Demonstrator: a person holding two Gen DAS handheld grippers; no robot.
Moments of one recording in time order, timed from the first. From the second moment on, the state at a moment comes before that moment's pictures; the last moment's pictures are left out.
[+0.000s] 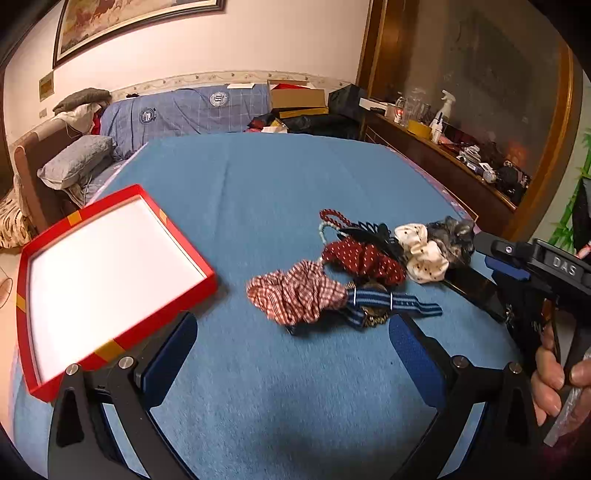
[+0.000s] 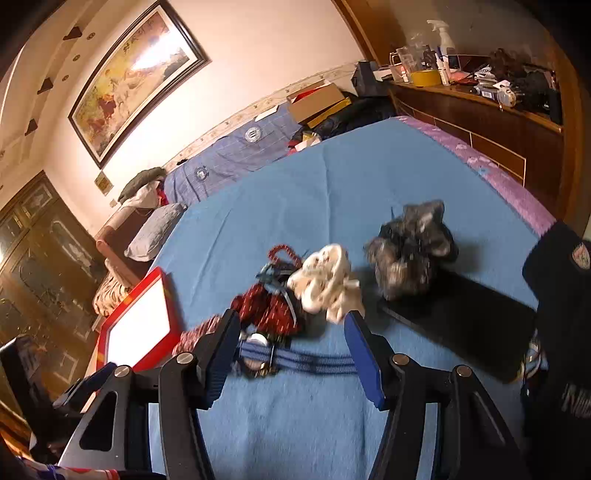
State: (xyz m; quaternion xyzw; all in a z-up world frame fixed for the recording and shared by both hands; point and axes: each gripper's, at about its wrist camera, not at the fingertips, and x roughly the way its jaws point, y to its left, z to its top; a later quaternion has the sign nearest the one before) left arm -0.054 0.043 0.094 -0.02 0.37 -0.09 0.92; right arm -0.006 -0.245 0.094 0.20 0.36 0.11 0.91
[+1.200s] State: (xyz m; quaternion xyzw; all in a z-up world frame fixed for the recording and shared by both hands) left arm 0.031 0.023 0.029 -0.05 0.42 -0.11 0.90; right arm 0.048 -0.230 0.059 0.13 0.29 0.07 0.95
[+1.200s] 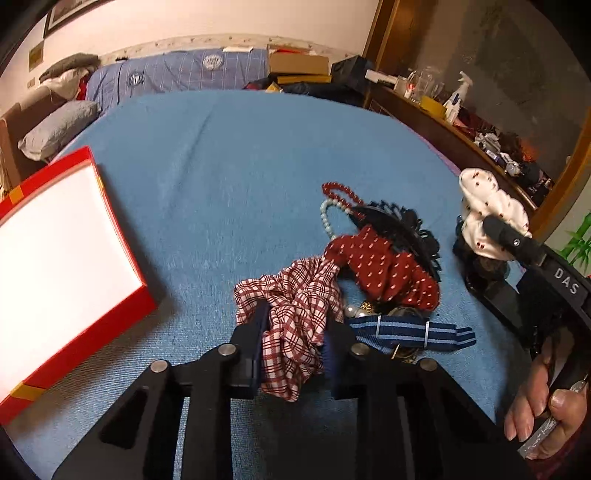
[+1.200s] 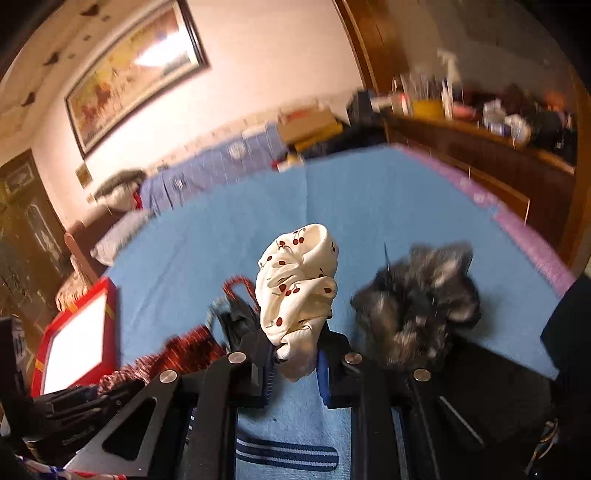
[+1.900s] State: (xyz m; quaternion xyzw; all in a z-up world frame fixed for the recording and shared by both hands) left arm -0.014 0.031 0.078 0.00 0.32 -0.04 0.95; right arm 0.017 -0.183 0.075 0.04 0.22 0.16 0.96
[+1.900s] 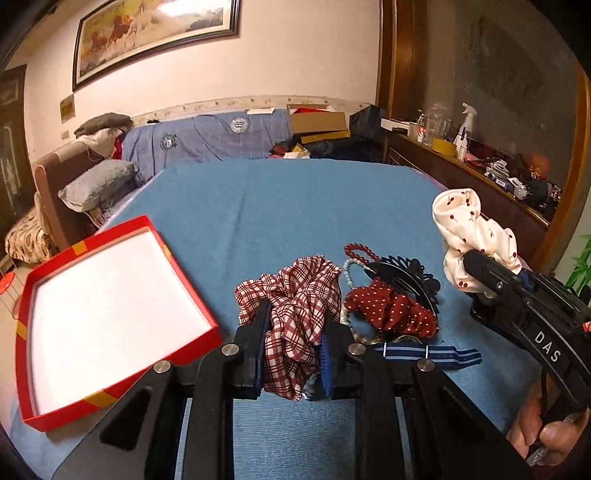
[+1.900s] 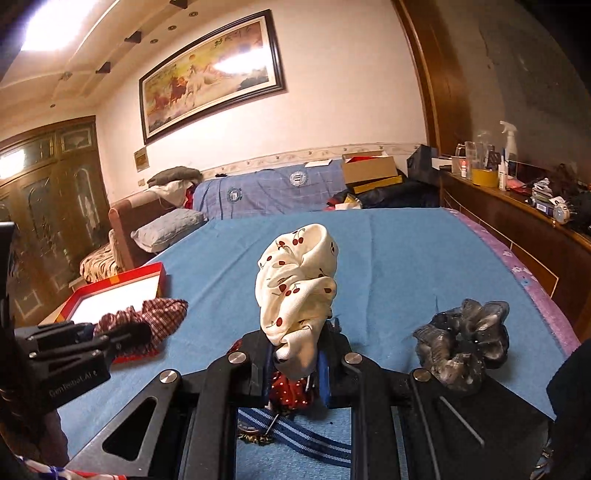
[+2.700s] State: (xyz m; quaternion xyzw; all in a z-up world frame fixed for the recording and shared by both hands) left arm -0.044 0.121 0.092 -0.06 0.29 0.02 0.96; right arm 0.020 -0.091 0.092 0.02 0.27 0.27 0.92
